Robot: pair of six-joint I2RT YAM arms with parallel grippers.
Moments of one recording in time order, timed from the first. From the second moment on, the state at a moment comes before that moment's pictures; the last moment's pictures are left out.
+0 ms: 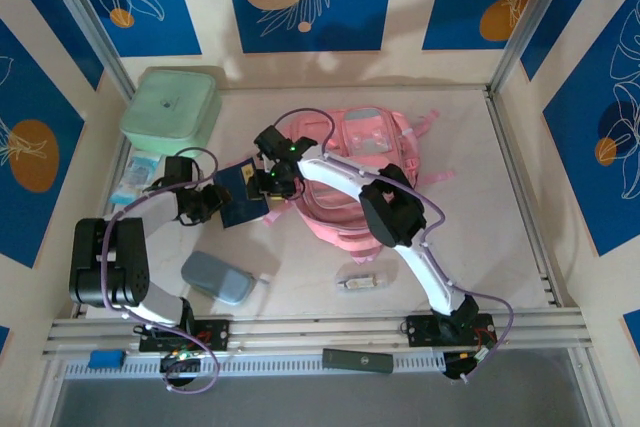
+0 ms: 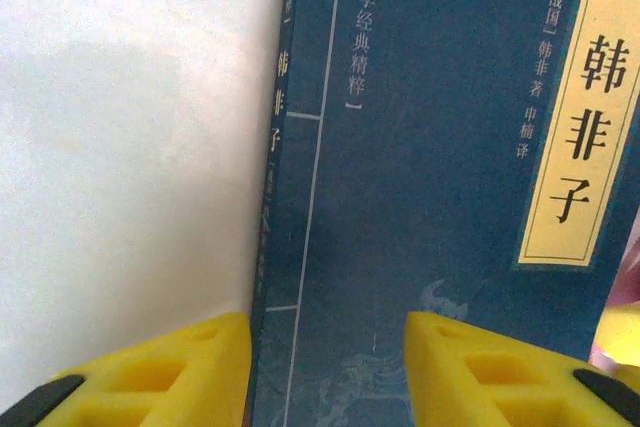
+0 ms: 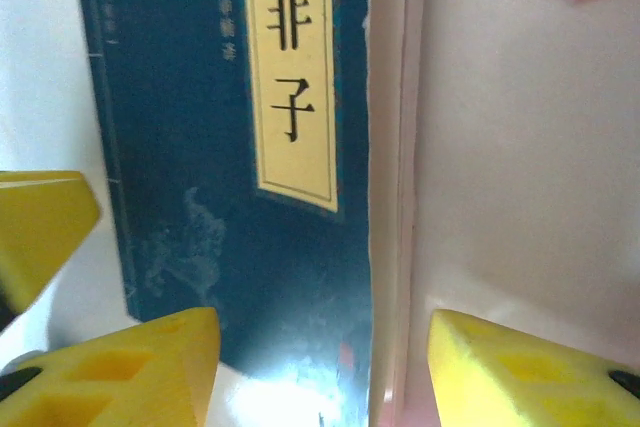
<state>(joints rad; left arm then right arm) 0.00 1.52 0.74 -0.31 0.33 -0.59 0.82 2.38 2.01 -0.77 -0.31 0.62</state>
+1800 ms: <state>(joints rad) 0.00 1.53 0.71 -0.27 0.34 -0.59 0.87 2.41 2.18 -0.91 -0.32 0.59</state>
